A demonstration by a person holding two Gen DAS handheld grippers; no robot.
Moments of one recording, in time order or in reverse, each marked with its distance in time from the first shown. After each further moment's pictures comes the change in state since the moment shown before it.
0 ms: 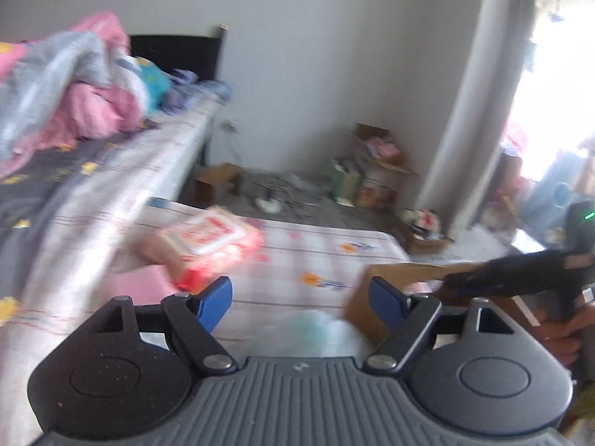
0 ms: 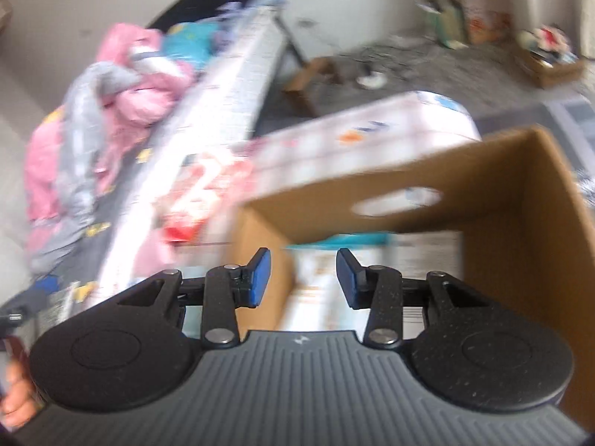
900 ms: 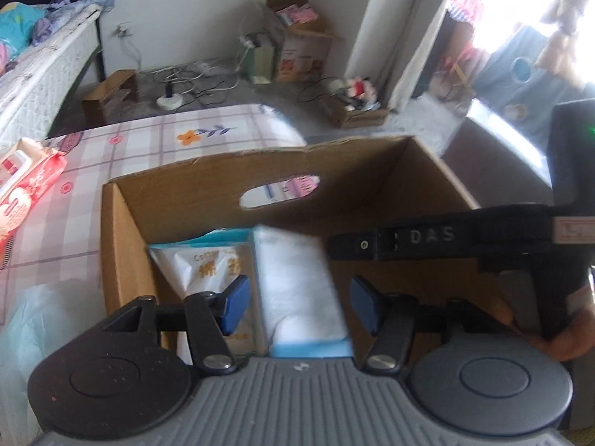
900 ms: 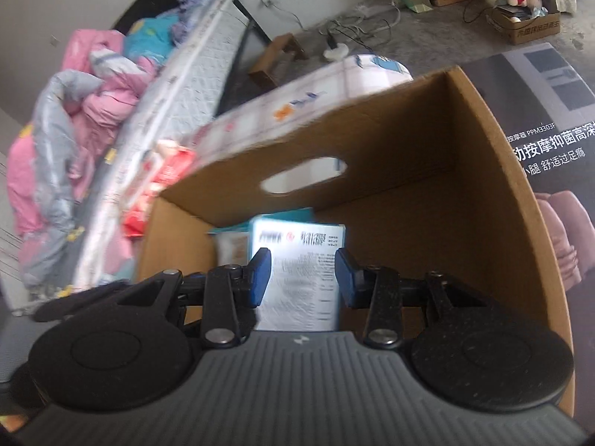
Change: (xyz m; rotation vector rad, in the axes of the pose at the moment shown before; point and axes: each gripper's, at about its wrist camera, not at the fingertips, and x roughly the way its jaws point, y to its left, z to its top) left arm 0.200 -0.218 -0.040 0.186 0.425 -0.181; right arm 0.017 -0.130 -0.013 0.153 0.080 -0.136
